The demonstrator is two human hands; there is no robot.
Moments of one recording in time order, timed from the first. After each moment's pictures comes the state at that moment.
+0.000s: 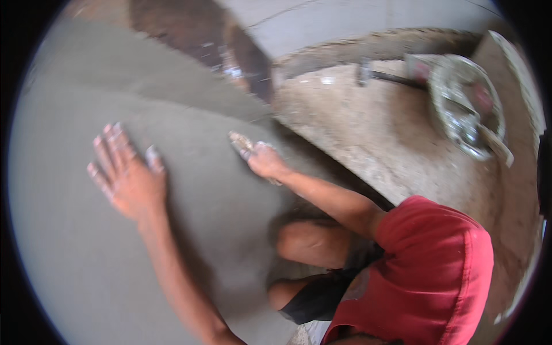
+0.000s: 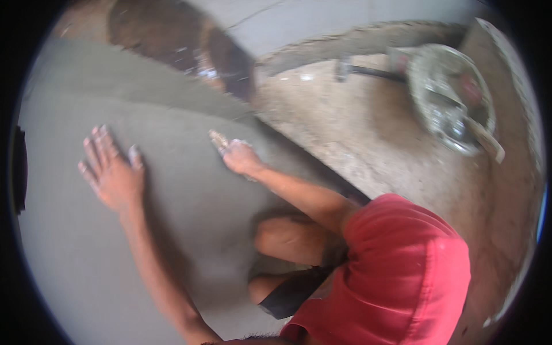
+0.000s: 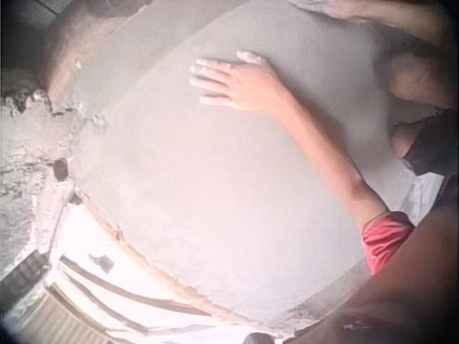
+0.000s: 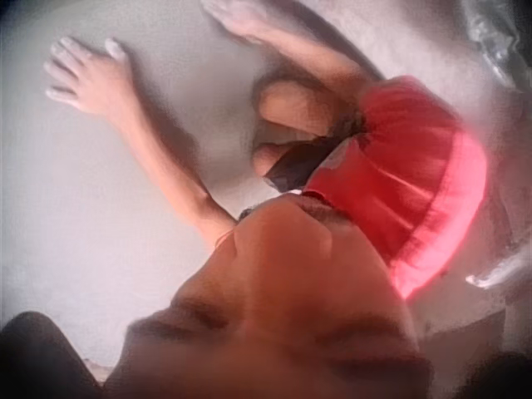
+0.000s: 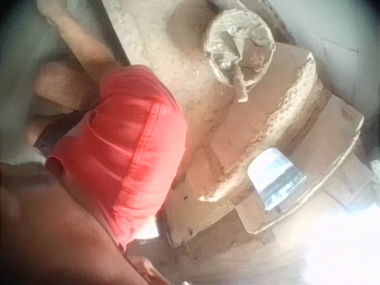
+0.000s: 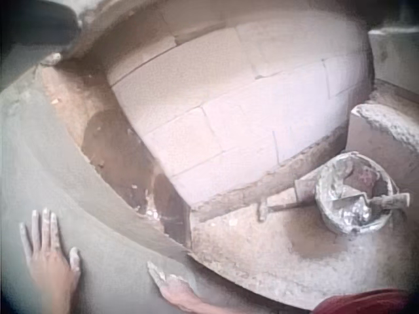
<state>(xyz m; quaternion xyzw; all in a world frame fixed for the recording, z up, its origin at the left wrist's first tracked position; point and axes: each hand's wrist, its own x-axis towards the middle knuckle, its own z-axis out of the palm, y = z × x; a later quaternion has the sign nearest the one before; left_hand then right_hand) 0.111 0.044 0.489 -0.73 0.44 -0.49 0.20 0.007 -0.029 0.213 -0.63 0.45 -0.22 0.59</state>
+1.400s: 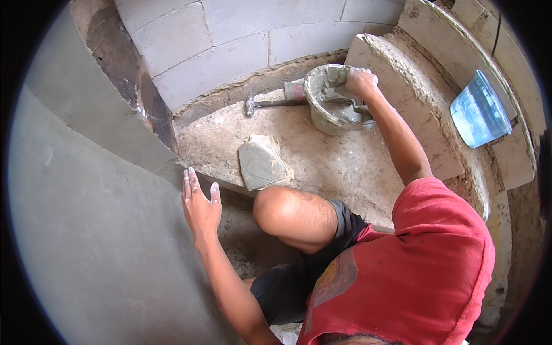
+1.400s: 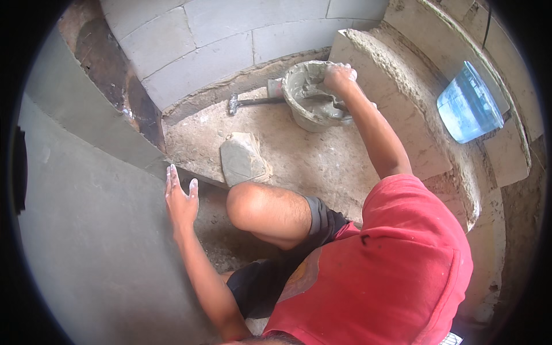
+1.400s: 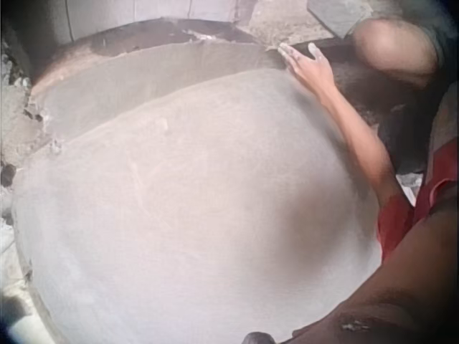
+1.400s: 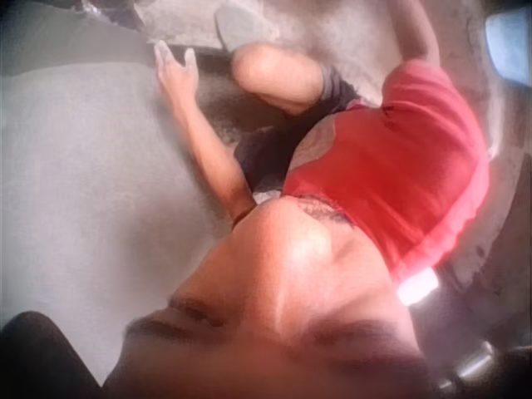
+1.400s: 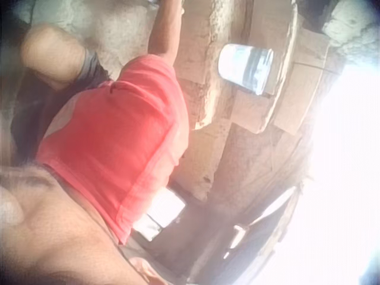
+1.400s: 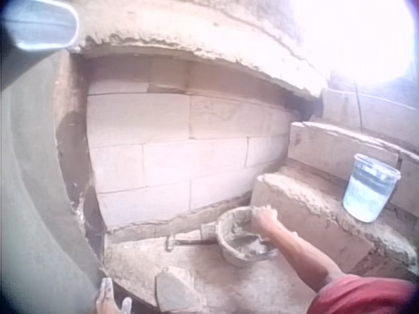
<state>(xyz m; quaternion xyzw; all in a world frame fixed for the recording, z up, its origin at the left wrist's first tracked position) 0.011 0.049 0.208 -0.69 0.67 0.11 -0.25 -0.513 -0.100 0.294 -0.56 0.83 0.05 -0.09</state>
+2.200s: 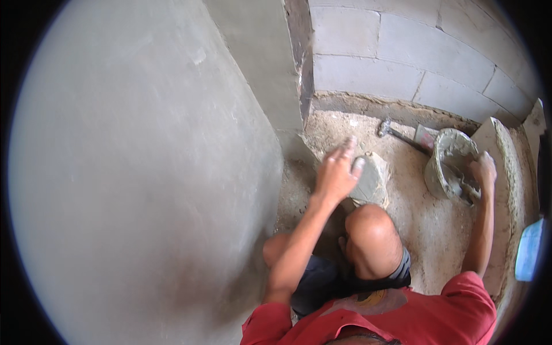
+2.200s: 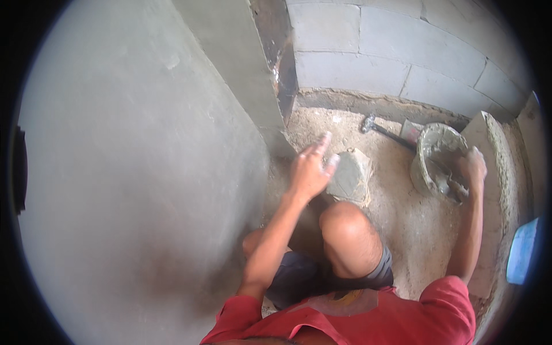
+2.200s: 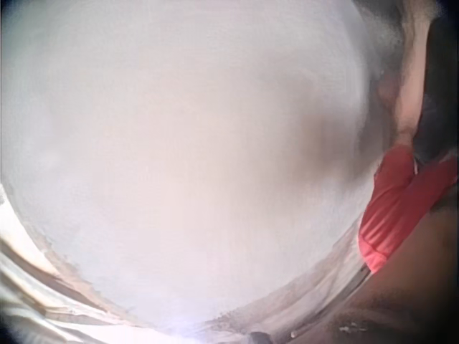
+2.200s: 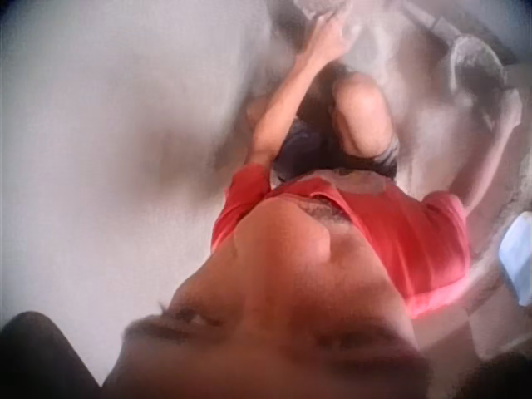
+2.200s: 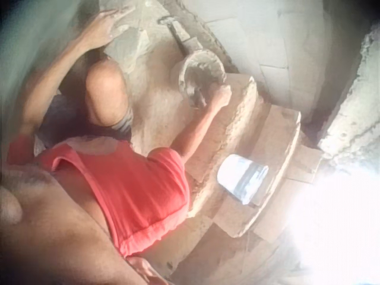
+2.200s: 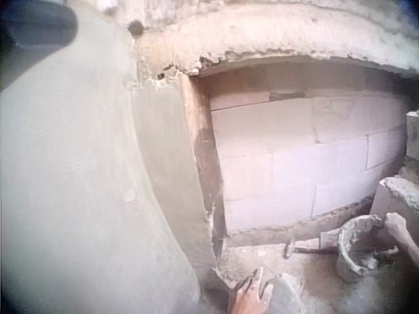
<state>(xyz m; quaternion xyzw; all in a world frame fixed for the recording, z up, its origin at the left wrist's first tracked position) -0.056 0.021 0.234 -0.62 0.67 0.19 -0.38 -0.550 -0.086 0.302 -0.56 0.82 -0.02 -0.08</state>
